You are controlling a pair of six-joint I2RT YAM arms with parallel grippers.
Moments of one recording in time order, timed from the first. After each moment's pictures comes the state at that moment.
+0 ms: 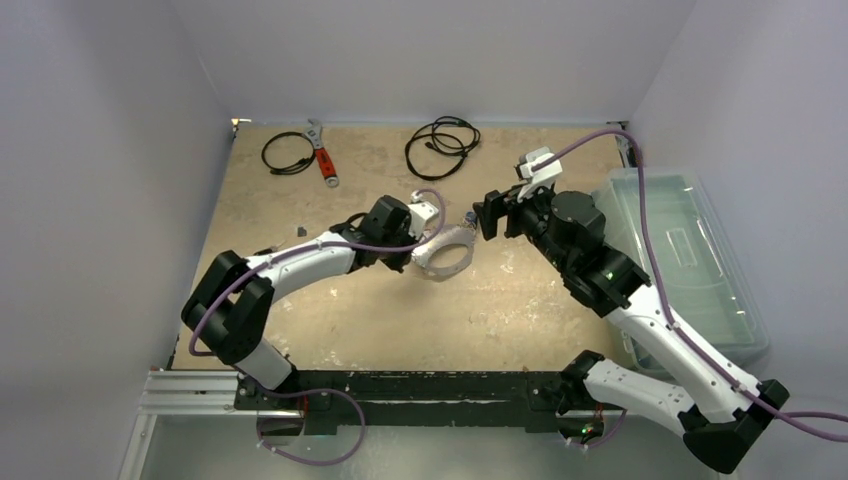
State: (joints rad) left arm -0.71 1.58 0.98 -0.27 0.07 0.04; right arm 0.68 0.92 1.02 -0.27 0.22 0.06
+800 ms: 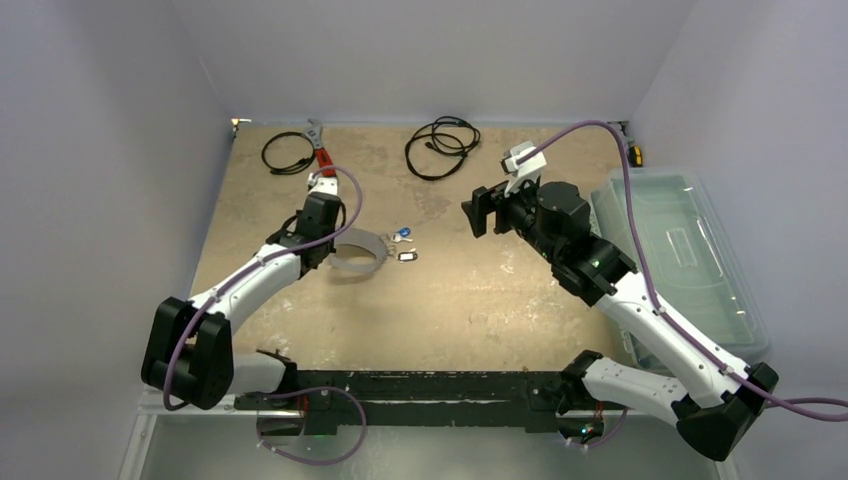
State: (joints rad) left arm -0.37 1.32 0.80 -0.32 -0.47 -0.17; right arm 0.68 1.01 1.05 -0.25 0.16 0.07
